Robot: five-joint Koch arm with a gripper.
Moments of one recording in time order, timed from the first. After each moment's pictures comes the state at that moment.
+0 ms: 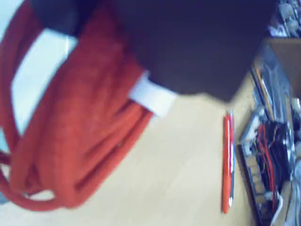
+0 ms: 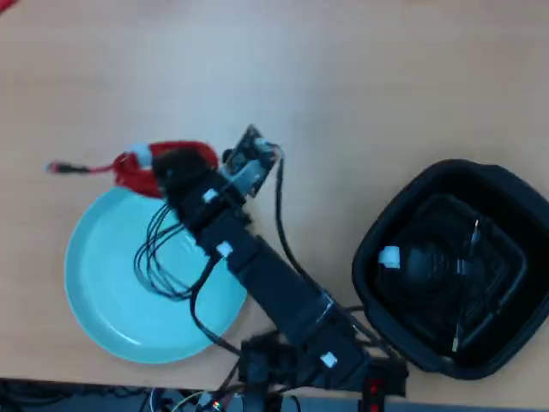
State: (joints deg) arm 39.8 107.4 85.9 50.1 24.9
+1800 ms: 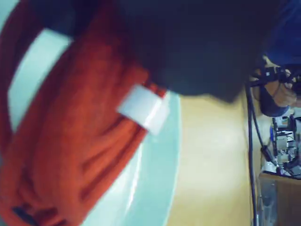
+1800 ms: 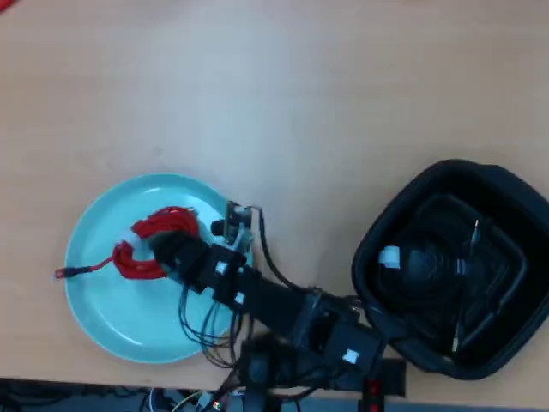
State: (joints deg) arm 18.2 110.7 147.5 -19.9 24.9
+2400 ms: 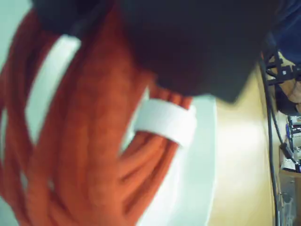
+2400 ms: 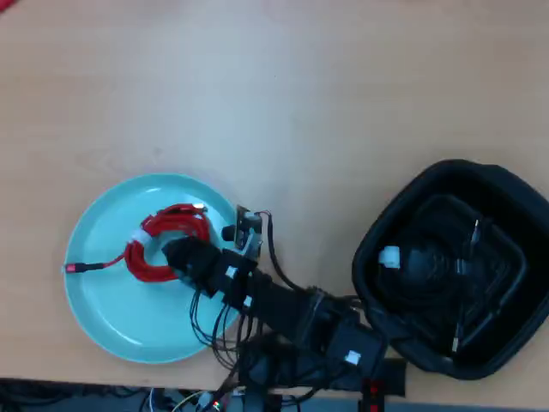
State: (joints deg) arm 18.5 111.3 152.1 -19.1 25.0
